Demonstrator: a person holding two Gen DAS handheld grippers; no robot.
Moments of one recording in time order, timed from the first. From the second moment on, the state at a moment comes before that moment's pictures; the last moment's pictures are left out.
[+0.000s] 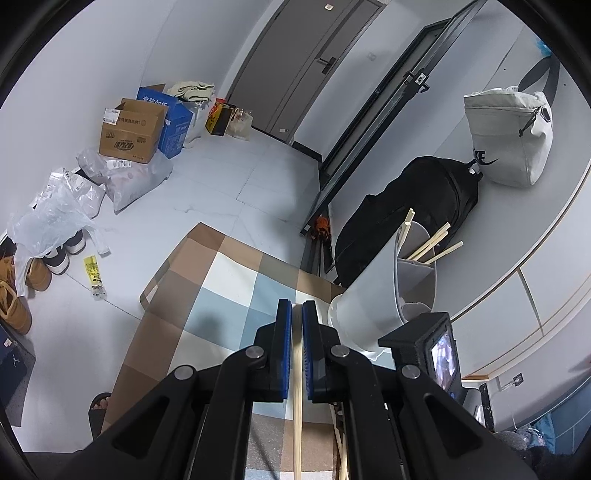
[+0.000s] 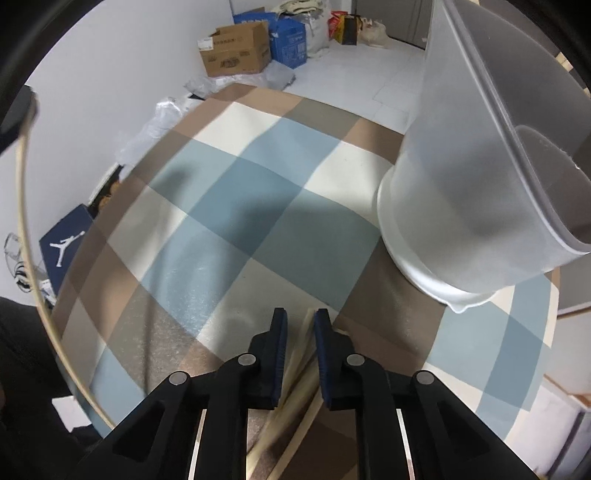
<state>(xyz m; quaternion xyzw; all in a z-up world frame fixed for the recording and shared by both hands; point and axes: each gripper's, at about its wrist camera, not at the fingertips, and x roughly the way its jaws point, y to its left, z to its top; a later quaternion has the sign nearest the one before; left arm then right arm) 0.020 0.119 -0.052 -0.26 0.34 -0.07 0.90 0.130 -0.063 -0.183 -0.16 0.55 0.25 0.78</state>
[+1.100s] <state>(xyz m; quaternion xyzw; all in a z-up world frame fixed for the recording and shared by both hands) 0.016 0.108 -0.052 -0.25 0.34 -0.07 0.90 0.133 -0.072 -0.180 -0.13 0.57 0.28 0.76</state>
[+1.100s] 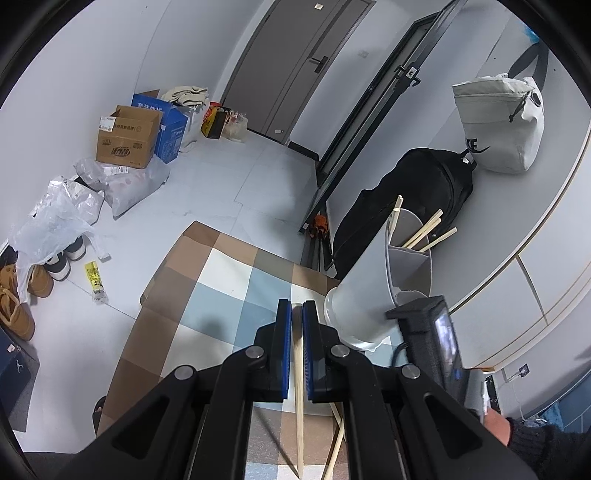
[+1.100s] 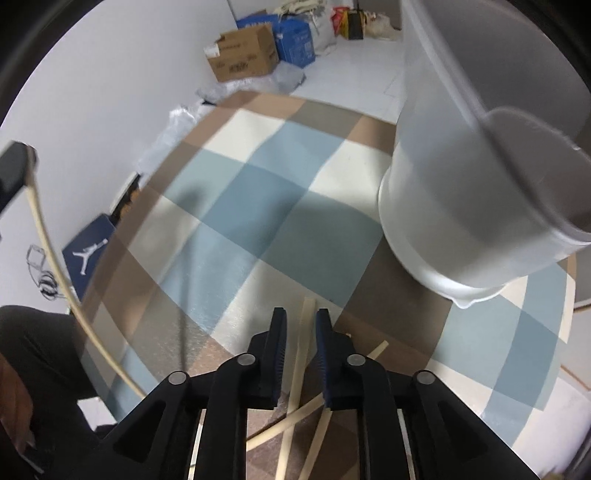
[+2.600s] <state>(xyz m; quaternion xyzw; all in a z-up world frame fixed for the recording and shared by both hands) 0.009 0.038 0.055 -0.14 0.27 -0.13 0.94 0.045 -0.173 -0.001 0.00 0.25 0.31 0.92</state>
